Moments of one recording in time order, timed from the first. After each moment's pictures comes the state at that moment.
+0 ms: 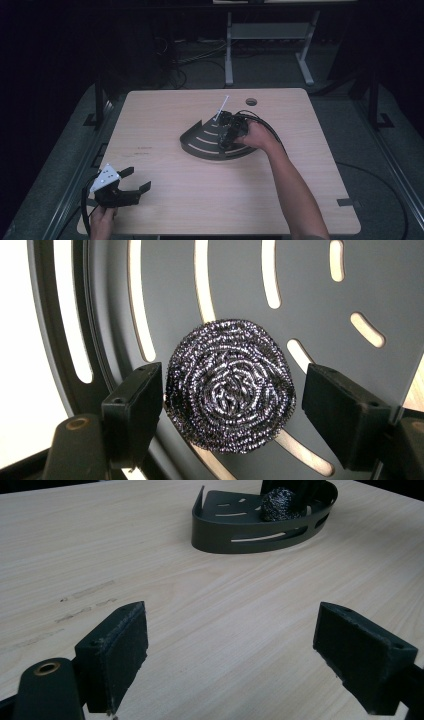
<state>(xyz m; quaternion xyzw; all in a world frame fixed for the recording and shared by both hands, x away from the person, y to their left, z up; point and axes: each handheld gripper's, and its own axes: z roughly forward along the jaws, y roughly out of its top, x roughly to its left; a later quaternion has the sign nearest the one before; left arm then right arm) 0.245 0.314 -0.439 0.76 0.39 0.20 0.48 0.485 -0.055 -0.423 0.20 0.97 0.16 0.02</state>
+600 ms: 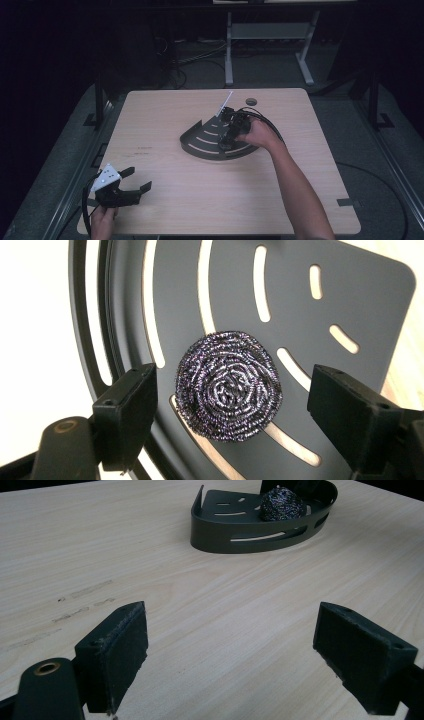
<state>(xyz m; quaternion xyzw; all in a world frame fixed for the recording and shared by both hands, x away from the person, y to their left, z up) 0.246 0.313 -0.439 0.76 0.39 0.20 0.48 0.481 -0.062 -0.404 0.21 0.96 0.19 0.03</state>
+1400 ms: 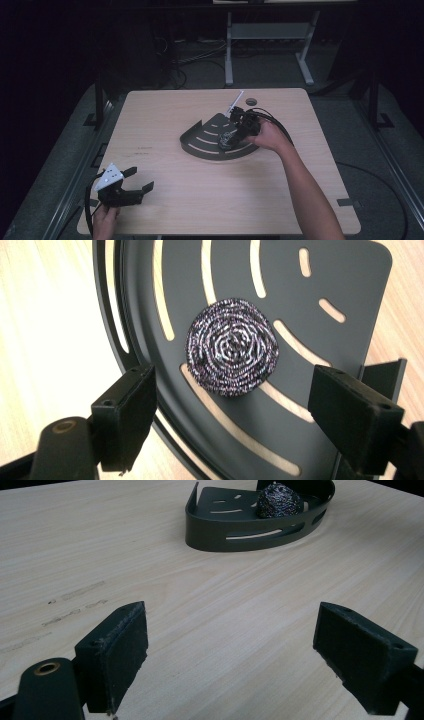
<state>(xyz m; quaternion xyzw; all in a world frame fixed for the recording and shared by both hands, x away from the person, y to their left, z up) 0.248 0.308 -0.441 0.77 0.38 0.20 0.47 0.464 -0.088 -0.391 0.22 0.95 0.20 0.03</state>
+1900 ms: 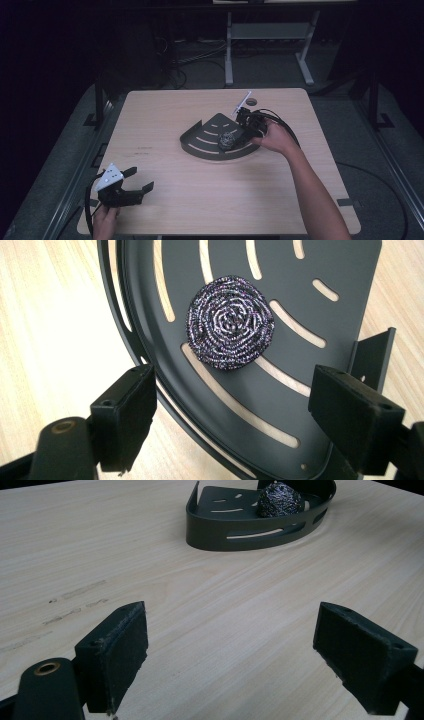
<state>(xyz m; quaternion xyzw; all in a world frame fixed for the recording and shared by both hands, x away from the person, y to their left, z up) 0.248 0.307 -0.441 0.77 0.38 0.20 0.47 0.456 -0.106 -0.387 0.23 0.95 0.21 0.03</state>
